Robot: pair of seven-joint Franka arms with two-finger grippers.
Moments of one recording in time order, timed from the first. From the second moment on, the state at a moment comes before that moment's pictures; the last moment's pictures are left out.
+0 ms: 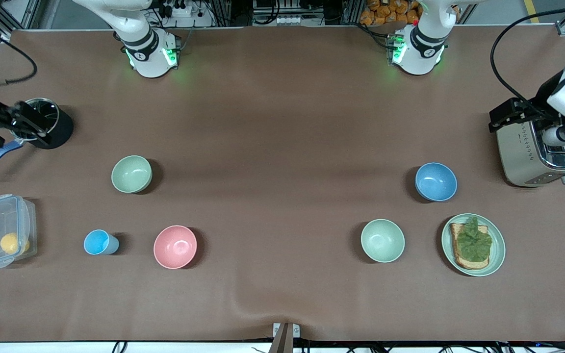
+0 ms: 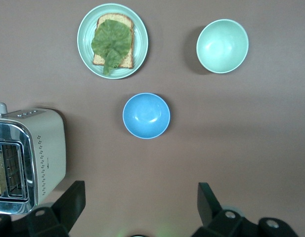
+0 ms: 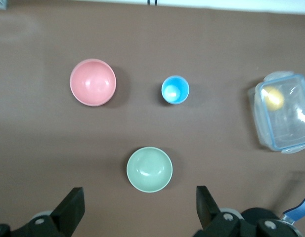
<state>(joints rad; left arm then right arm) 0.03 0.08 -0.13 -1.48 0.01 1.48 -0.12 -0.11 0.02 0.13 -1.59 0.00 1.69 -0.05</state>
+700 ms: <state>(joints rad) 0.10 0.20 -0.13 -1.84 0.06 1.92 -0.12 -0.14 0.16 0.12 -1.88 0.00 1.96 -0.12</state>
